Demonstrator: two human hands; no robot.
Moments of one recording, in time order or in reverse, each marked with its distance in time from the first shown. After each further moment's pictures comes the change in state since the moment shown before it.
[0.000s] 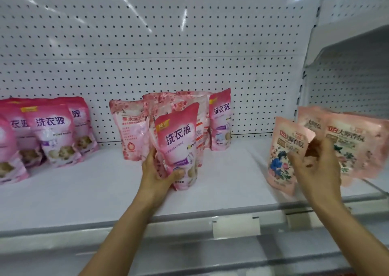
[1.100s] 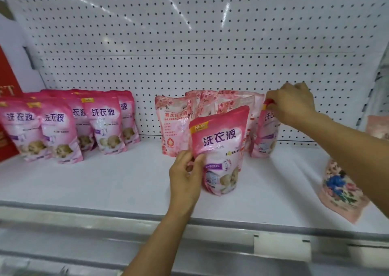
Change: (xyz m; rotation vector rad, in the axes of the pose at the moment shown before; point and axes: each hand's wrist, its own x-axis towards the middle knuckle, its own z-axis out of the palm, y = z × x) left_hand -0.016 0.022 -0.002 0.054 0.299 0.253; right_hand 0.128 -0.105 0.142 -0.766 -0.342 -0.719
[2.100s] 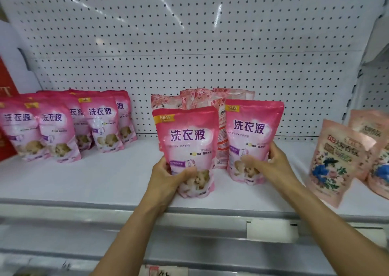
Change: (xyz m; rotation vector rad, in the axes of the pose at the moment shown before) left_hand -0.004 0.004 -0.050 -0.065 -0.217 -0.364; right_hand -0.148 -0.055 0.040 1.440 -0.144 0.517
